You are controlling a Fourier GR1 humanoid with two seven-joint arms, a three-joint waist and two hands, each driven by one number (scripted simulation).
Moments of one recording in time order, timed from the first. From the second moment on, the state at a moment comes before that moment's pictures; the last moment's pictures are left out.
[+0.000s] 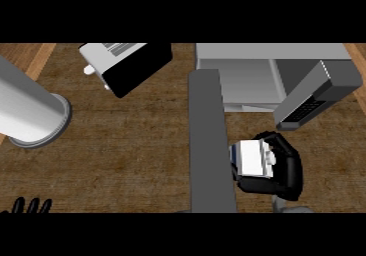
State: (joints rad) left arm 0.73 0.06 -0.05 -2.00 0.30 -0.32 -0.51; right arm 0.00 0.00 0.13 -1.42 -0.06 -0.24 -0.57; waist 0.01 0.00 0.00
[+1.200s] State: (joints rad) left arm 0.69 0.09 0.02 -1.95 0.33 -0.38 -0.50; right arm -0.69 -0.05 -0.09 -0.46 -0.07 -0.46 -0.71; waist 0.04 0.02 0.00
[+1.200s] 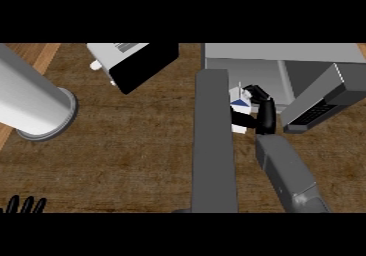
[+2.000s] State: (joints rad) left arm 0.62 0.10 0.01 -1.91 0.32 -0.39 -0.50; right arm -0.87 -0.18 -0.12 -0.18 0.02 -0.60 -0.79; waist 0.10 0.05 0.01
